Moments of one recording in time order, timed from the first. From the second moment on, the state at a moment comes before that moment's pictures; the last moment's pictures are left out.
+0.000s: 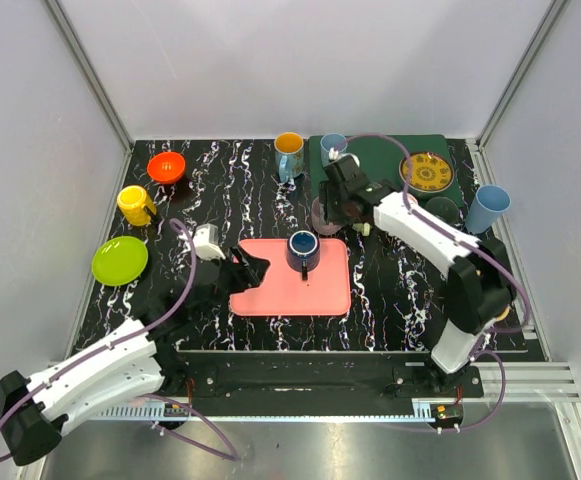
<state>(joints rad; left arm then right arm) -0.83 0.69 0.47 -0.15 -0.34 -0.83 0.60 1.77 1.43 -0.60 0.18 0.44</state>
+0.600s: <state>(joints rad) -1.02 1.43 0.74 0.03 -0.43 -0.83 0.62 1.27 1.26 -0.59 0.16 0.48</state>
